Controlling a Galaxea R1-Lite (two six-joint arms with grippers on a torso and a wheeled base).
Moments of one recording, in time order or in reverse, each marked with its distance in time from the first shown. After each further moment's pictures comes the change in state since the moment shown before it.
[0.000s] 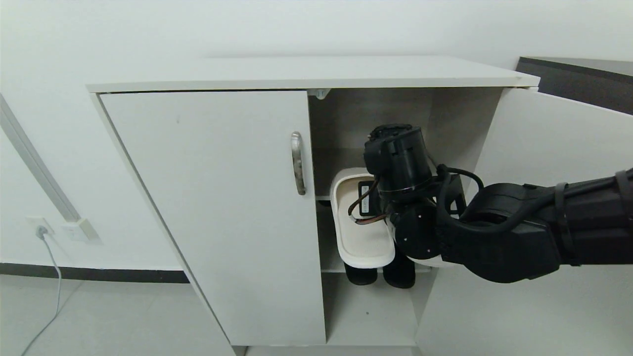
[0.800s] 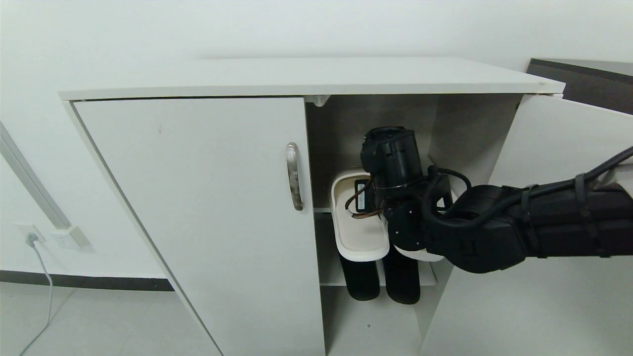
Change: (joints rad) left arm 0.000 0.000 0.000 -0.002 0.000 0.000; right arm -0.049 0.063 -0.044 -0.059 0.044 -0.033
